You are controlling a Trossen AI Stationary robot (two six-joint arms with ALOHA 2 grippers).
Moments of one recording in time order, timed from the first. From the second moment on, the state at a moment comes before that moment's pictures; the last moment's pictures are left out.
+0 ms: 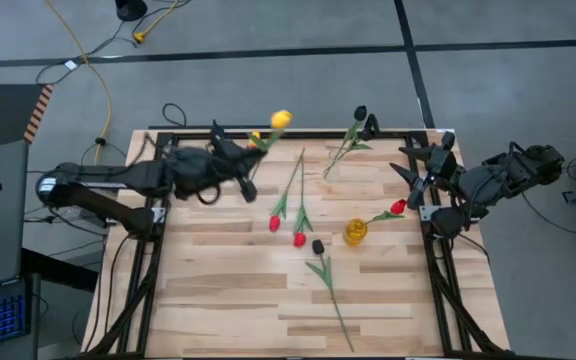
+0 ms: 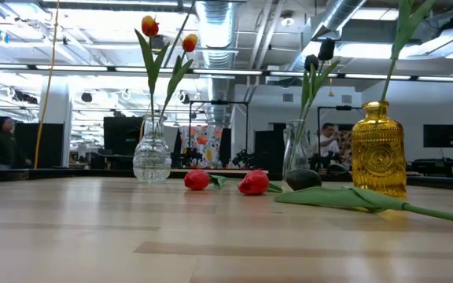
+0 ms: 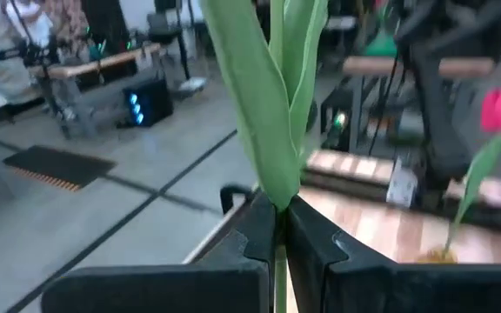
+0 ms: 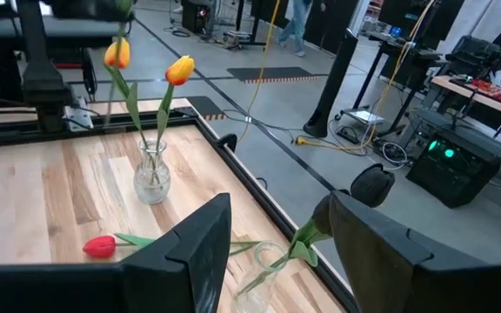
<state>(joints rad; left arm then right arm) 0.00 1.20 1.19 -0.14 -0.54 0.00 0.45 0.76 1.17 -0.85 1.05 0.19</state>
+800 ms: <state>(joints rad) 0.54 0.92 0.72 0.36 0.02 -0.07 0.37 0.78 1.17 -0.82 1.05 0.19</state>
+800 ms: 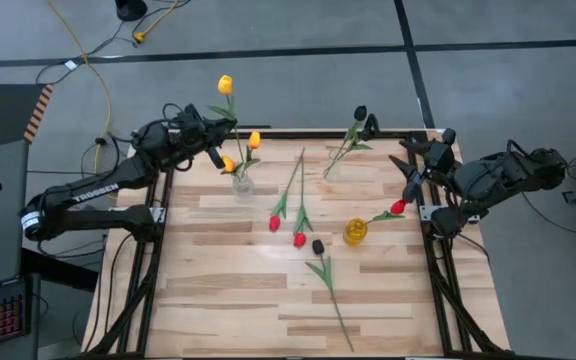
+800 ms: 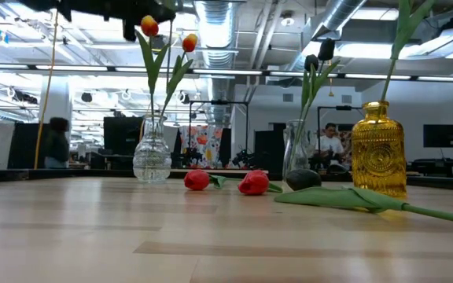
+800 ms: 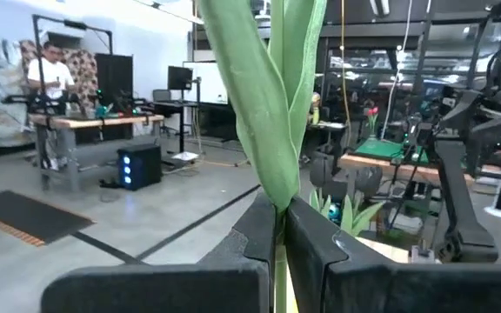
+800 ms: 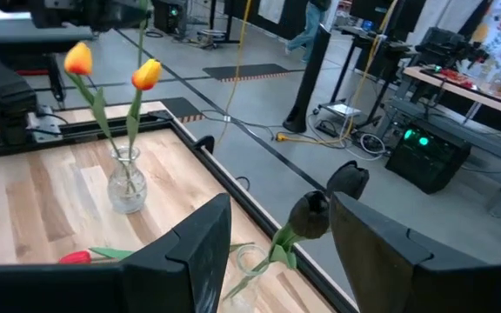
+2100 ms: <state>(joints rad) 0.58 0.92 0.51 0.25 0.02 -0.17 0.23 0.87 1.17 -0.82 1.05 0.18</state>
